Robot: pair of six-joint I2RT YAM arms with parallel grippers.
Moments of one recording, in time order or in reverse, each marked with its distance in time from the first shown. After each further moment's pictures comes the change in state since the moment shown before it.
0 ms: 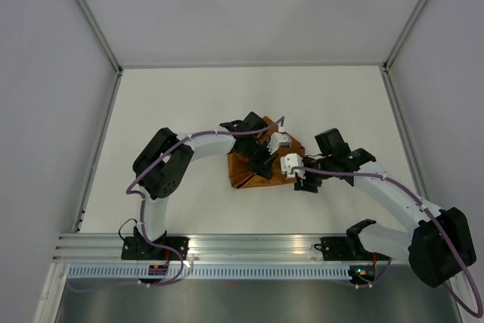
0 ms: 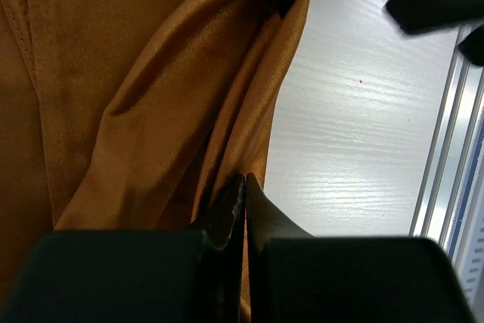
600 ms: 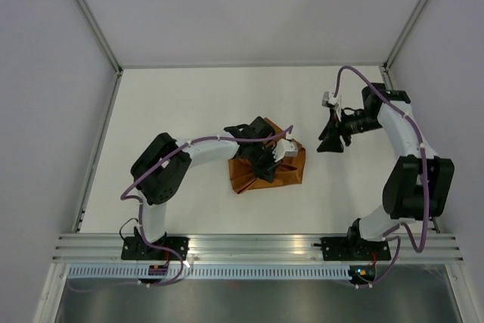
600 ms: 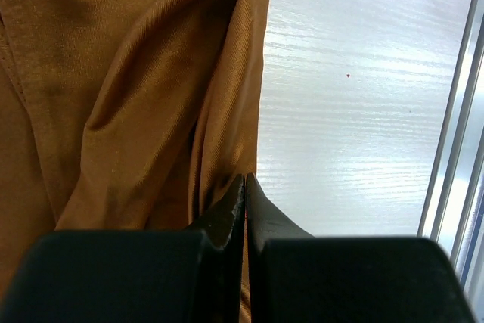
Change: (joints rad) left arm -0.072 -0.049 -0.001 -0.027 -0.098 0.063; right arm -0.513 0.497 0.631 -0.581 -0.330 -0.080
